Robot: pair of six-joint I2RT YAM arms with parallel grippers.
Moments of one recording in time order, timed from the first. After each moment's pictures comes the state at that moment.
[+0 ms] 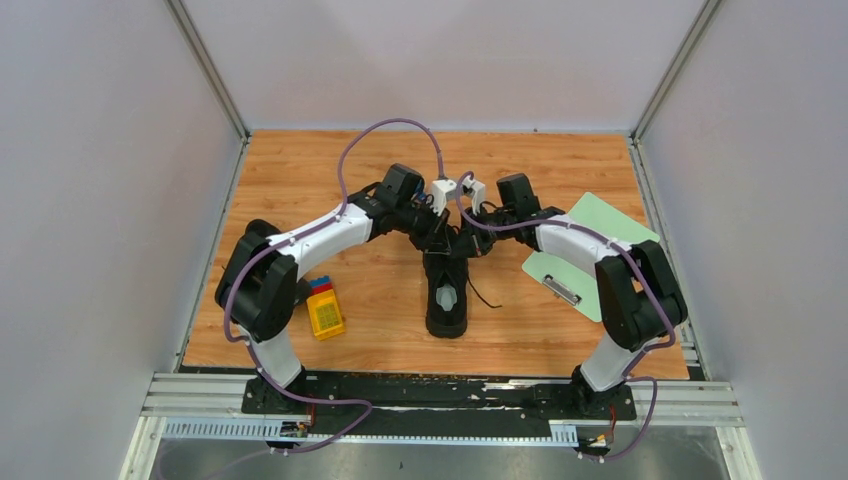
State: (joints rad) left arm -0.62 1.75 1.28 -0.35 0.61 0.03; right arm 0.43 1.69 1.05 -0.17 -0.83 0.05
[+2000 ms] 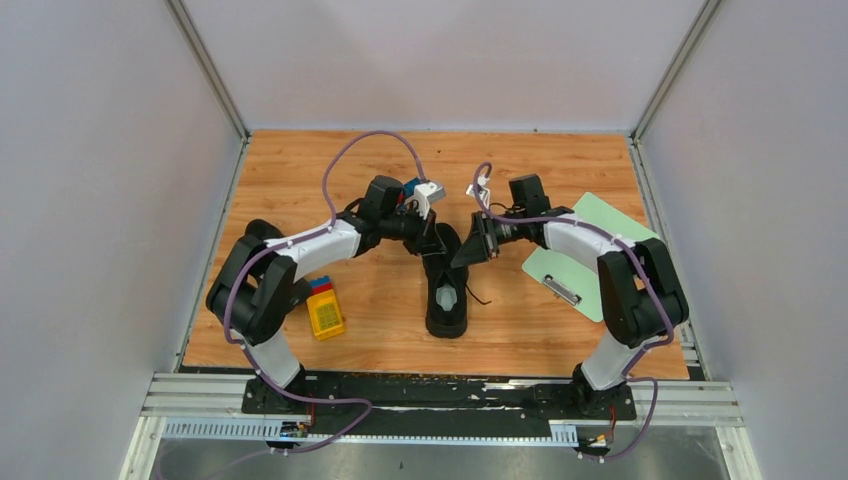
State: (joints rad) left arm -0.57 1.71 1.06 -0.01 0.68 -0.05; right arm 0.37 1.70 1.03 -0.17 -1.28 0.12
